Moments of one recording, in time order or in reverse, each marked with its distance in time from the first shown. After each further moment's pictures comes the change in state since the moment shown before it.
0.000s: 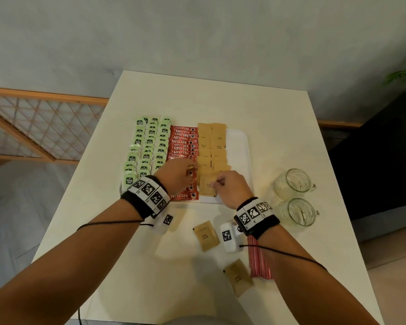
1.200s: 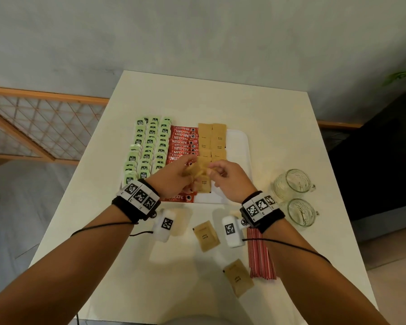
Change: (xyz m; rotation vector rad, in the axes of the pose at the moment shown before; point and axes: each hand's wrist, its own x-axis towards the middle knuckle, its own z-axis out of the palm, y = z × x) left_hand -0.018 0.002 -0.009 -0.696 -0.195 -0.058; right_hand 0.013 -0.004 -0.007 0.269 -0.027 -0.154
